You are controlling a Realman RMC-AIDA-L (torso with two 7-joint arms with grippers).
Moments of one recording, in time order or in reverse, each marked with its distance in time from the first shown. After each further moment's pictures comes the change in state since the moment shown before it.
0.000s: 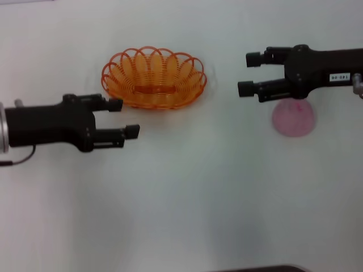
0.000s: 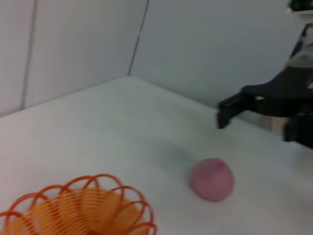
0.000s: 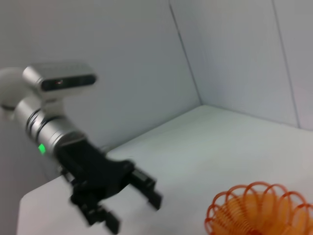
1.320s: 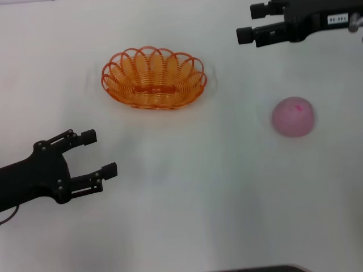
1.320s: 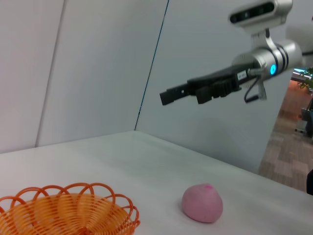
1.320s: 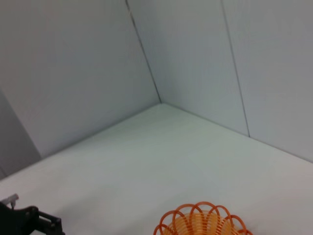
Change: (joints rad) left arm 0.147 -0.003 -0.298 -0.264 0.004 0.130 0.431; right arm 0.074 -0.060 -0.174 -0.124 0.084 0.128 0.244
